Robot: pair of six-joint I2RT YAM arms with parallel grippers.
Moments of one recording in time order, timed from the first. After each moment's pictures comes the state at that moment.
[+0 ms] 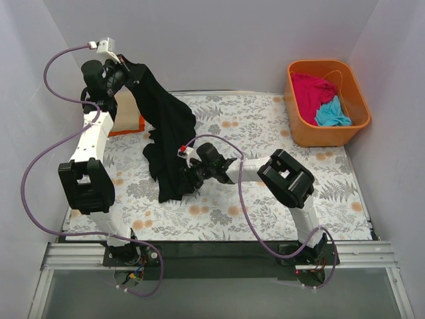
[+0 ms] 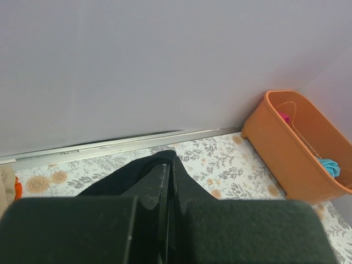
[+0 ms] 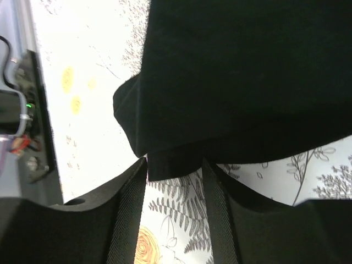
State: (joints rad) left arm 0.09 1.76 1.61 0.19 0.55 -0.42; right arm 0.90 2.10 1.23 0.25 -0.64 0.32
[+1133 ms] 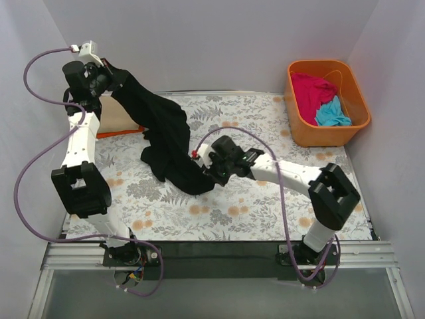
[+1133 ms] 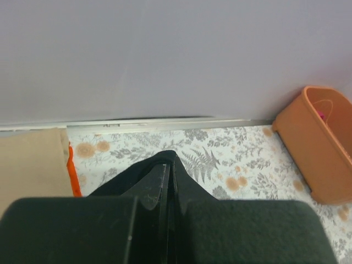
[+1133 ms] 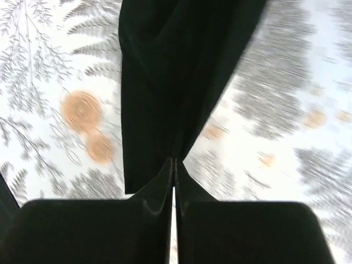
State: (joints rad) left arm 0.20 1.74 1.65 0.02 0.57 -0.36; right arm 0.91 1.70 1.17 -0.36 -0.23 -0.20
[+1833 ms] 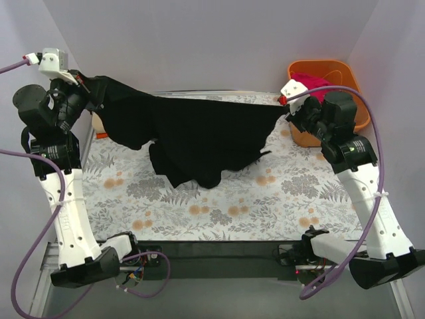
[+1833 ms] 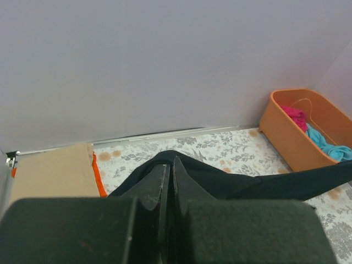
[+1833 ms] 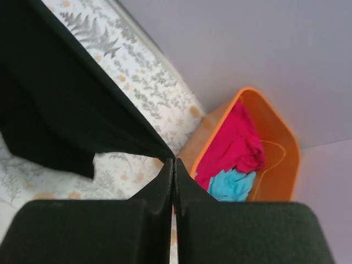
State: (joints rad) left arm 0.27 1.13 1.61 -0.38 0.57 -0.22; right arm 0.30 1.11 1.38 -0.58 -0.17 -0.64
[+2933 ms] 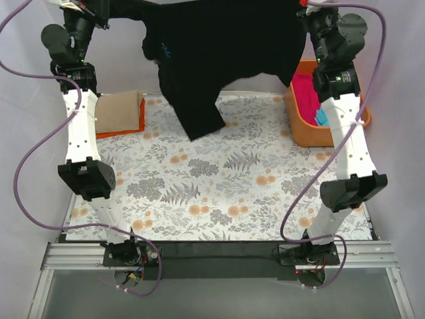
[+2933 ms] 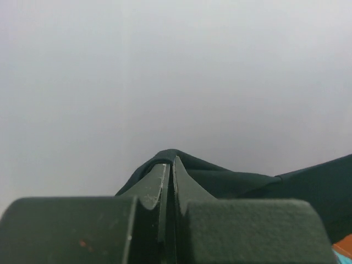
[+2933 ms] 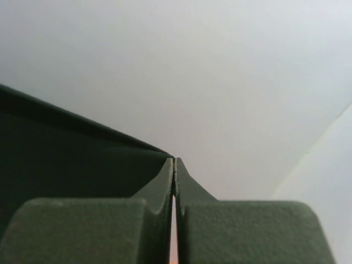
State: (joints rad) left arm 0.14 1.96 2.32 0.30 0.46 -0.45; right arm 0.21 1.78 2.24 -0.03 -0.01 -0.54
